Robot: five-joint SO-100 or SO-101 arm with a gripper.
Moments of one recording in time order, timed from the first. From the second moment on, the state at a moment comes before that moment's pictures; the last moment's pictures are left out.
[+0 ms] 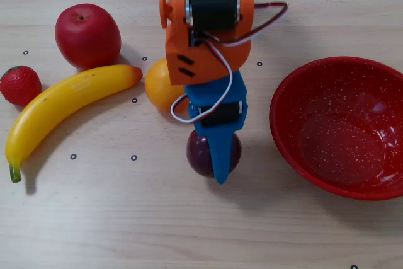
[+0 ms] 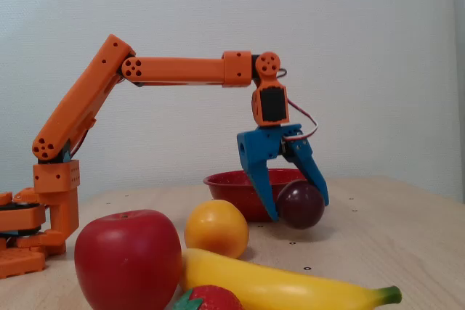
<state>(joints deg) 3.7 48.2 47.5 83.8 18.4</state>
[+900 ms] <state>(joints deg) 28.3 73.3 44.6 85.7 9.1</state>
